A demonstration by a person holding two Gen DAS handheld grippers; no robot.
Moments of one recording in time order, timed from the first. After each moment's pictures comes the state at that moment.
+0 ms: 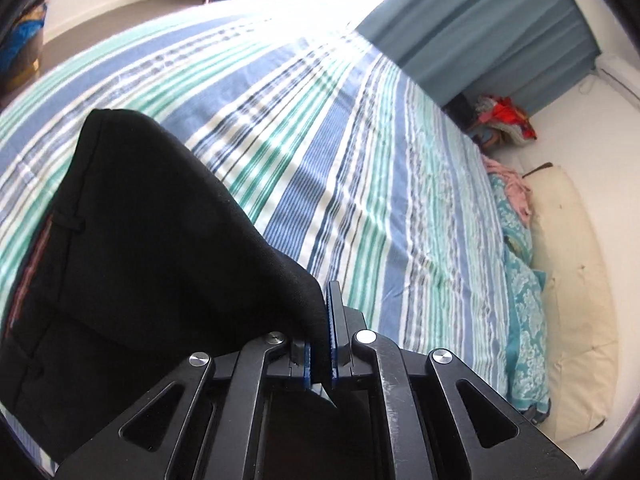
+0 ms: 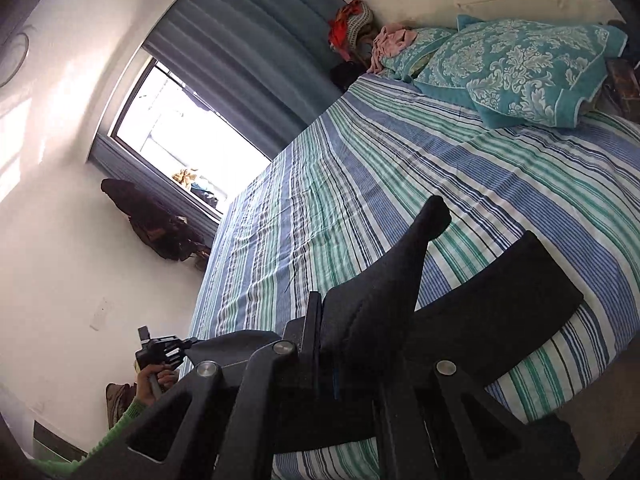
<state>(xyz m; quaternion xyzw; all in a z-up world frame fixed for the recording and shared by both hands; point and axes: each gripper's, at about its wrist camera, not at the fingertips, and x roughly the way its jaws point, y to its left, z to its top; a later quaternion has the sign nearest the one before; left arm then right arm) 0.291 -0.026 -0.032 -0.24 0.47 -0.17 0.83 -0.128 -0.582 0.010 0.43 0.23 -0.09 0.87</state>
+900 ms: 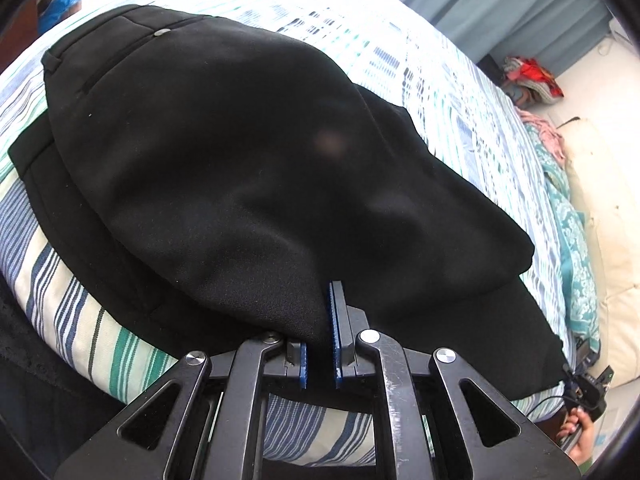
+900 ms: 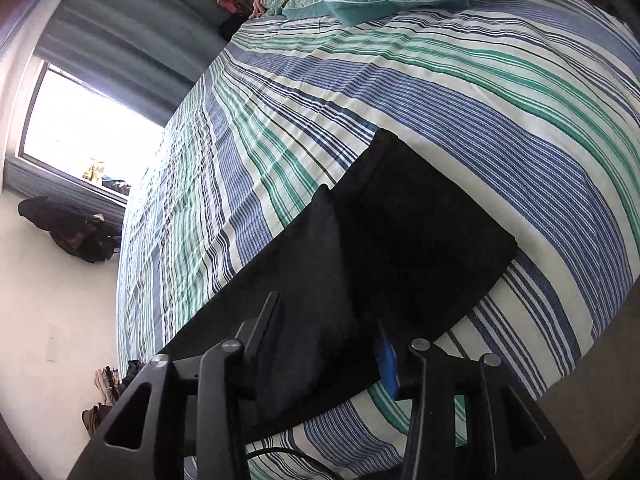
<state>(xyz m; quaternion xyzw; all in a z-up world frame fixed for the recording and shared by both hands) 0.116 0.013 -0.164 -0.18 0.54 -0.12 0.81 -0.126 -0.658 -0.153 0.48 0.37 -0.19 0.77</state>
